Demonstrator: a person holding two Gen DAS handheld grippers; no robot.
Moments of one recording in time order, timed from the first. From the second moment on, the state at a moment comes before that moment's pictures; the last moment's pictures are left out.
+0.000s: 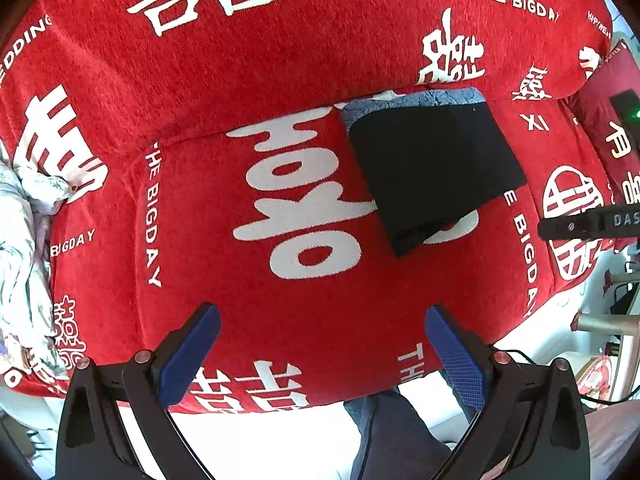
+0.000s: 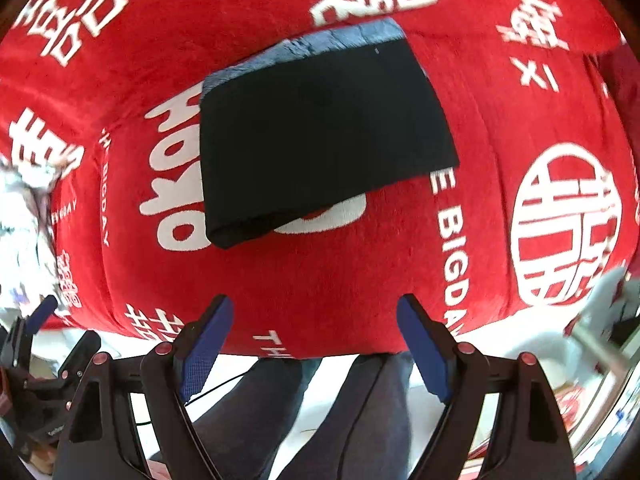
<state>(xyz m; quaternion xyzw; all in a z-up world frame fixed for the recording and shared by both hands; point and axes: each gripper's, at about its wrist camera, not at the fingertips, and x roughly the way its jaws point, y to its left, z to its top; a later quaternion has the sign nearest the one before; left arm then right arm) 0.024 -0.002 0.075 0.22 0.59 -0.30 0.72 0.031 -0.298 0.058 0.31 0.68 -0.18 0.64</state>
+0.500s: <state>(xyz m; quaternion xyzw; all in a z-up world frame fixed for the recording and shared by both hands) 0.041 0.020 0.062 0.18 0.62 -0.29 0.71 0.062 -0.274 0.070 0.25 0.70 -0.16 0.65</state>
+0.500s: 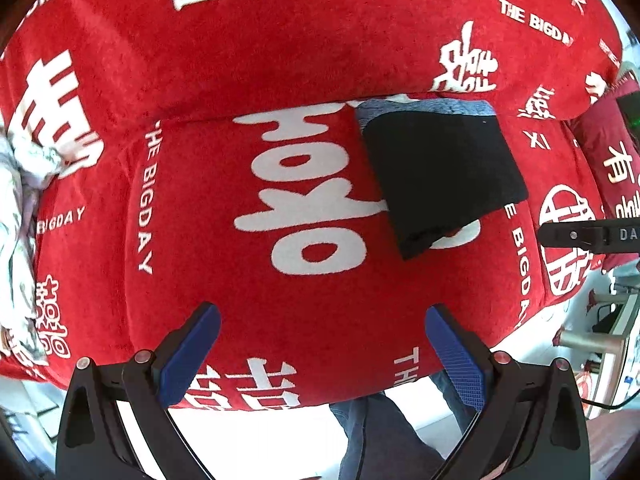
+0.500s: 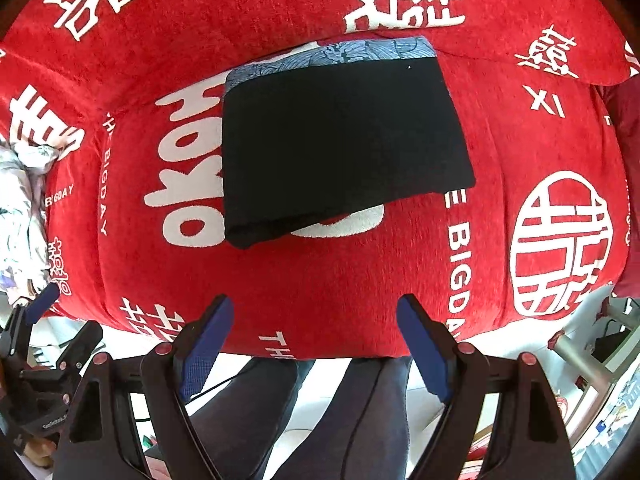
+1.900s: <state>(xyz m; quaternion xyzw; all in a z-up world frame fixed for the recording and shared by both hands) 0.036 -0.114 0.002 0.20 0.67 -0.22 0.68 -0.038 -0.453 0.003 0.36 0.69 -0.19 0.60</state>
